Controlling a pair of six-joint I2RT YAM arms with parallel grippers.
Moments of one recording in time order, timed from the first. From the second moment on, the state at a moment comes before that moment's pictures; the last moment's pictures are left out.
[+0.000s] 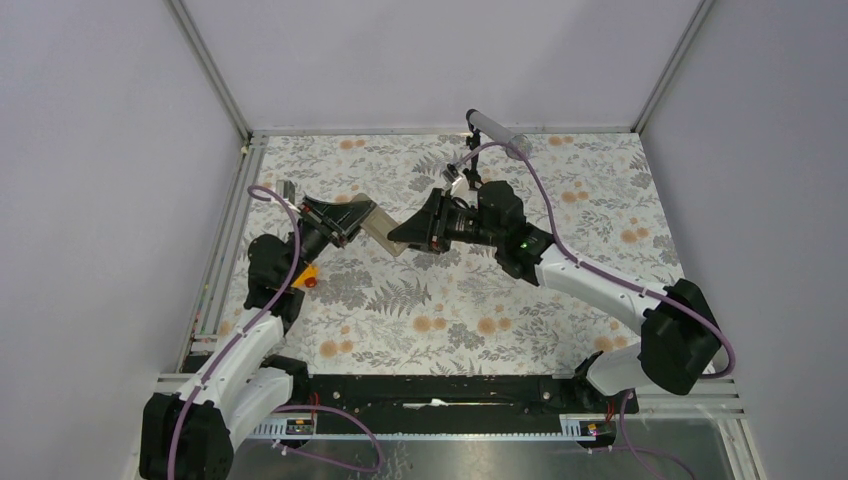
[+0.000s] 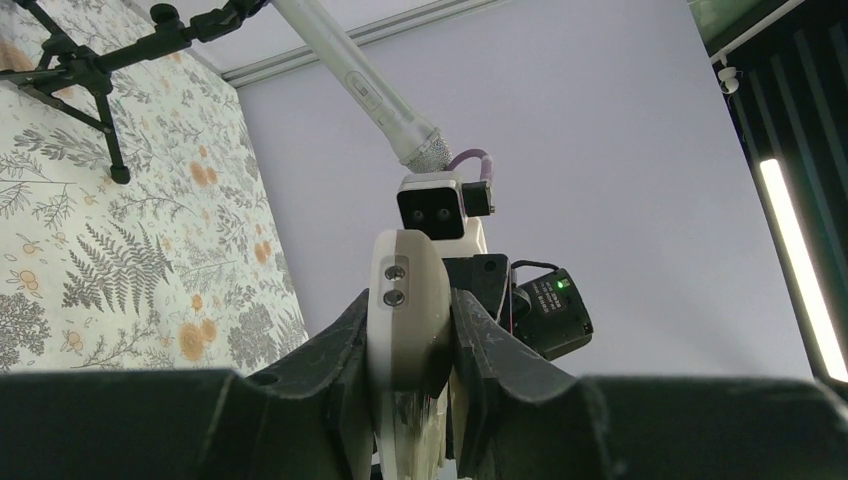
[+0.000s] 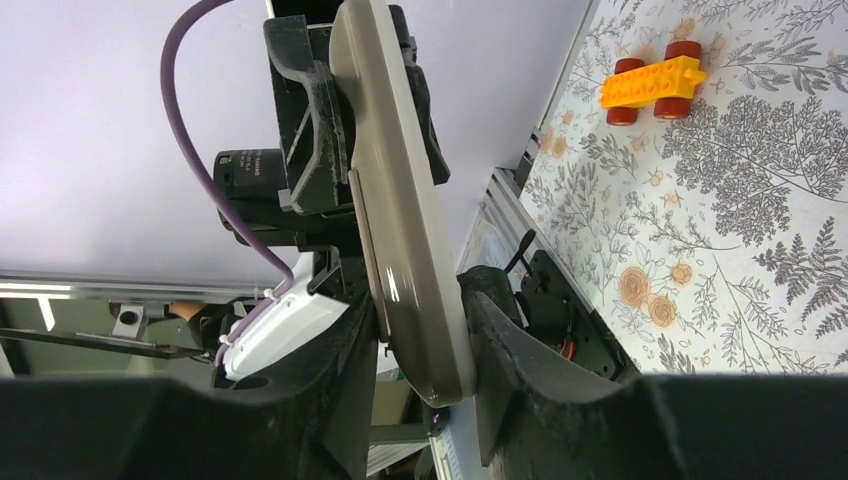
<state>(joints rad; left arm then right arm) -0.23 0.87 0.44 0.69 0.48 -1.45 0.77 1.42 1.00 0.28 -0.52 1.20</state>
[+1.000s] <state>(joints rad) -0.19 0.94 0.53 0.57 0.54 -1.29 0.75 1.22 0.96 0.02 -0.34 1.12</state>
